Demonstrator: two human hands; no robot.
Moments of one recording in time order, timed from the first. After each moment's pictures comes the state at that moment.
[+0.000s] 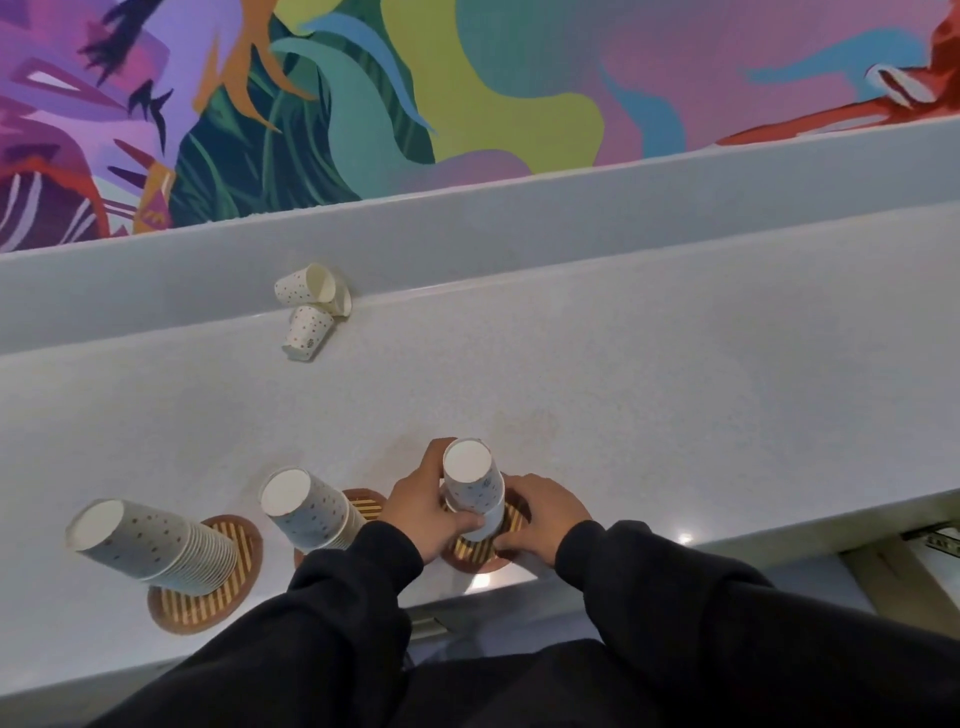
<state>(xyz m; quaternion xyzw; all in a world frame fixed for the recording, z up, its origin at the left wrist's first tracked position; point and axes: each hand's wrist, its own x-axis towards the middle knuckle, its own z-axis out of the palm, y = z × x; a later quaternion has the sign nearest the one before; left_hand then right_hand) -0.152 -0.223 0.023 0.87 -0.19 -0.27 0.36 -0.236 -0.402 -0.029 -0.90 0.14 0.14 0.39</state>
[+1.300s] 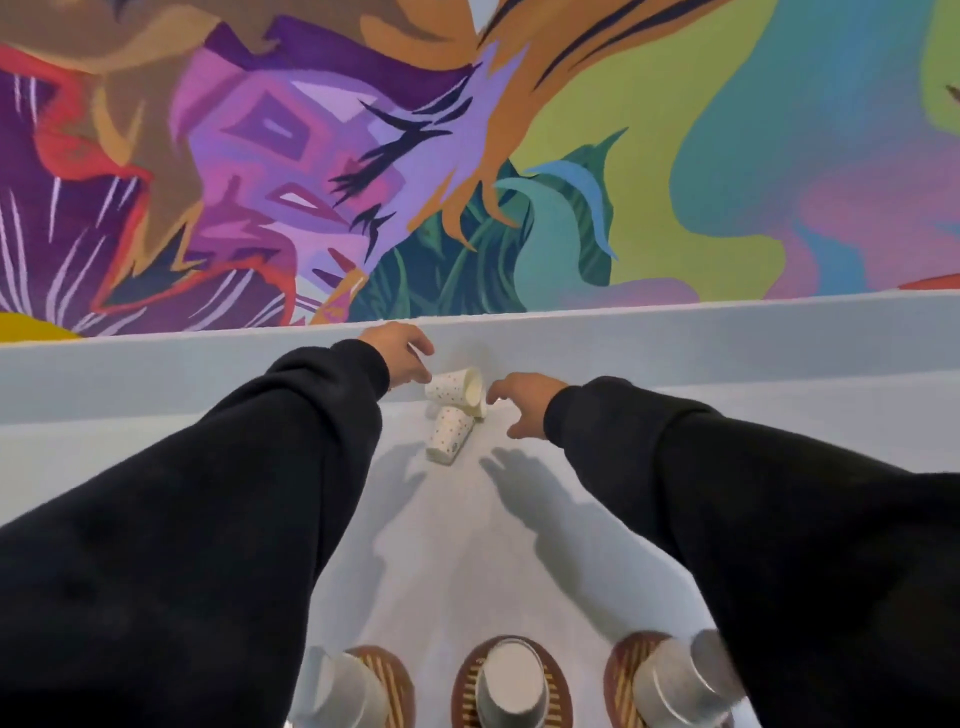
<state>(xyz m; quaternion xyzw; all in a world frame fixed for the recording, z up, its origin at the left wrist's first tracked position) 0.217 -0.099 0.191 0.94 -0.18 -0.15 0.25 0.131 -0.320 0.119 -0.99 -0.05 0.12 0.11</state>
